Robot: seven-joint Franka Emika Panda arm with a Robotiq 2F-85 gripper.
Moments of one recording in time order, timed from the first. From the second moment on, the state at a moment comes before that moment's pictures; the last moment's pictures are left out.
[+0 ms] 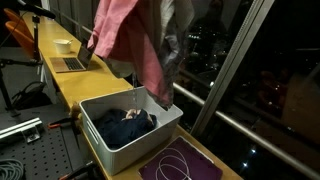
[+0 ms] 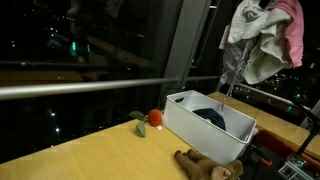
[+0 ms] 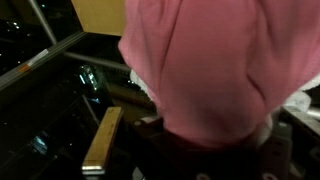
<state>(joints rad) -0.01 -0.33 0.06 -1.92 -0.55 1.99 0.11</state>
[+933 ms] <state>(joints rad) 0.02 -0.16 0.08 -2.06 -0.43 2.15 0.13</state>
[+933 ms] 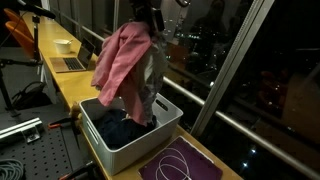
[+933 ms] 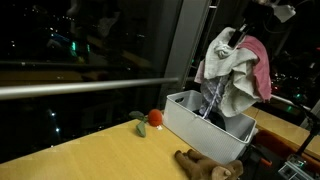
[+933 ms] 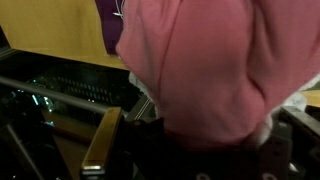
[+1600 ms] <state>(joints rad) 0.02 -0.12 0.08 -2.05 -0.41 2.16 0.13</state>
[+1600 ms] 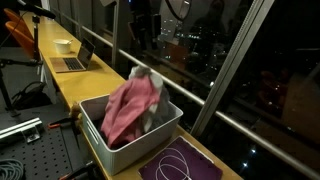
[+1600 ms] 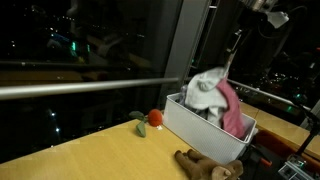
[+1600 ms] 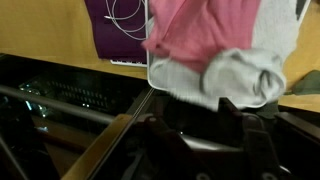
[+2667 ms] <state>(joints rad) 0.27 0.14 0.26 -2.09 -0.43 2.25 0.43</state>
